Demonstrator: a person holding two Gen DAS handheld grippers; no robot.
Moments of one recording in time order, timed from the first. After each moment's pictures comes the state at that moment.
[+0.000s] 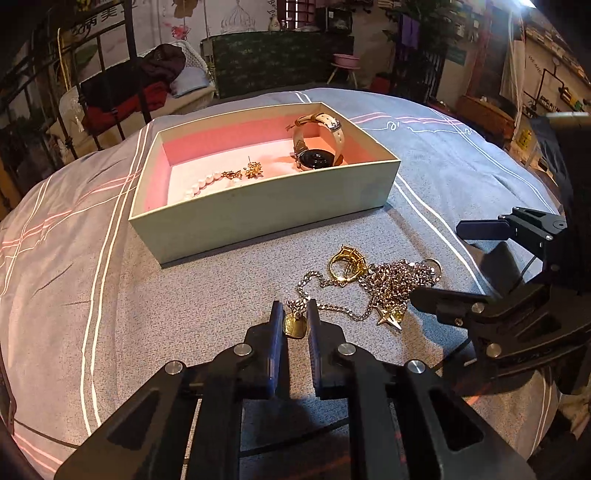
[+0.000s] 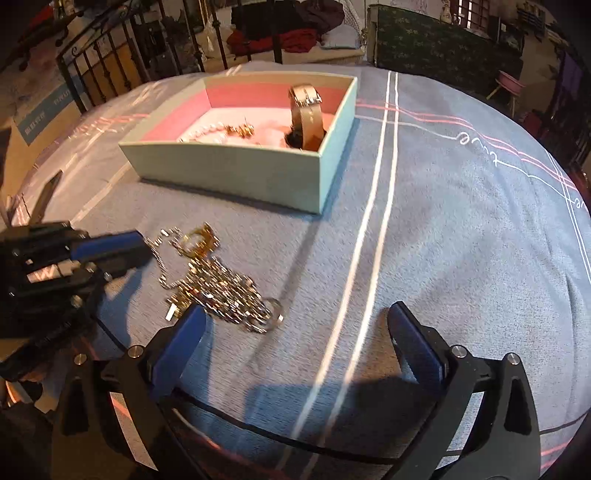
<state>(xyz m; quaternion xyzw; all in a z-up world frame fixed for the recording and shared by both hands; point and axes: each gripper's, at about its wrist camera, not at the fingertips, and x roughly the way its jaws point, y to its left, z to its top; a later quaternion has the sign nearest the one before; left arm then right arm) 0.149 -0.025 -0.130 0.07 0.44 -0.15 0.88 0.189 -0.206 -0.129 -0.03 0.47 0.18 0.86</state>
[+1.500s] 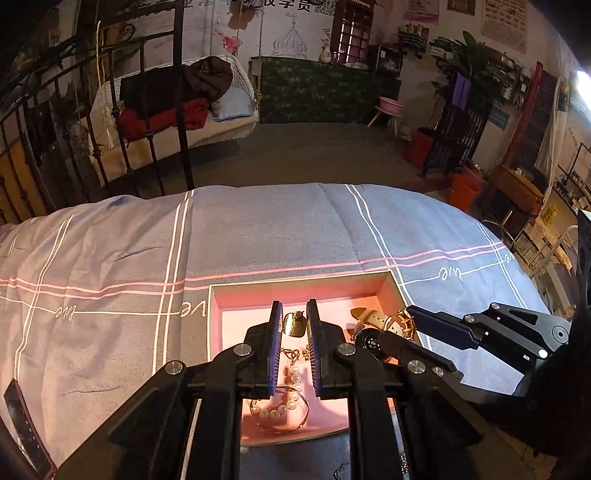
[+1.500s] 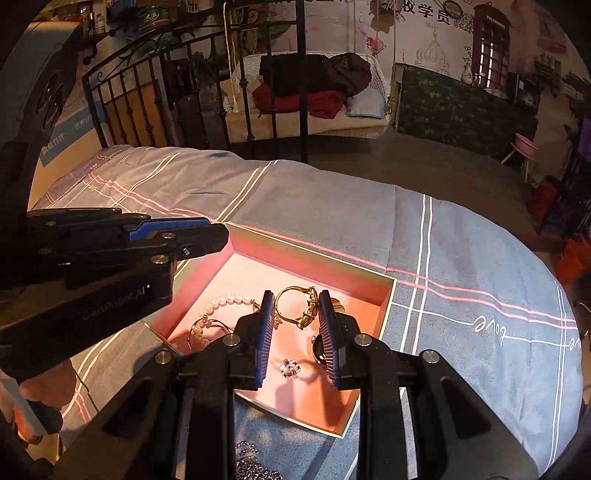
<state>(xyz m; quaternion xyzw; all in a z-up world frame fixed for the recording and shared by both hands) 0.287 -0.007 -0.029 -0.01 0.41 -0.09 0.91 0.292 -0.149 -0.036 -0.06 0.38 0.21 0.90</state>
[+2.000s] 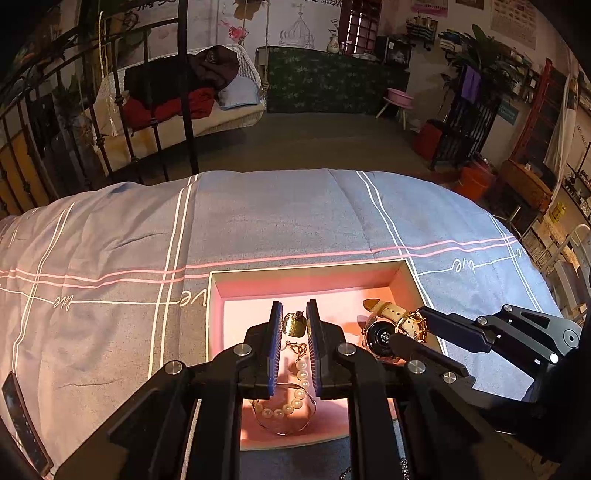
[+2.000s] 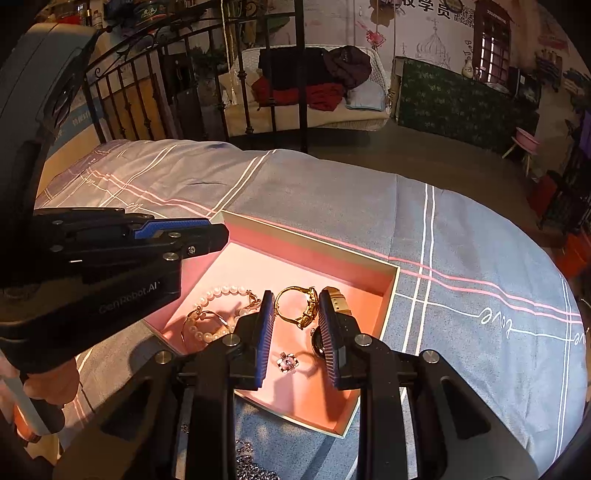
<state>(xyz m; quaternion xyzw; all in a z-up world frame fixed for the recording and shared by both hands) 0.295 -0.007 -0.045 0.00 0.42 -0.08 0.90 0.297 -0.150 -0.049 -0.06 0.39 0.21 0.89</state>
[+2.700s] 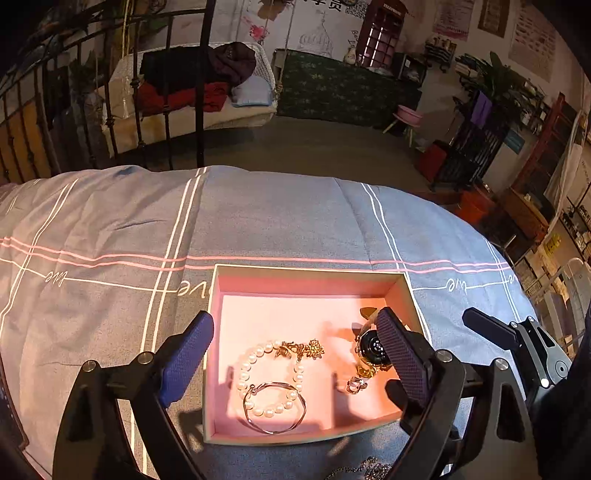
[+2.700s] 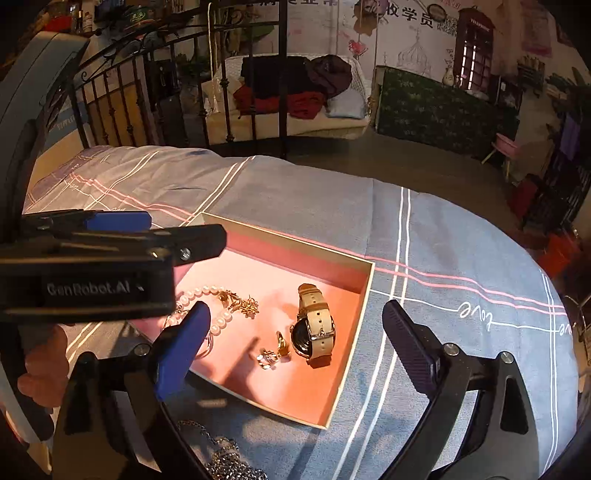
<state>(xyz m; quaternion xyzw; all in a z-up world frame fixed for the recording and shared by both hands) 0.283 0.009 -0.045 -0.07 0.42 -0.07 0.90 0.277 -0.162 -0.049 -0.07 0.37 0.17 0.91</state>
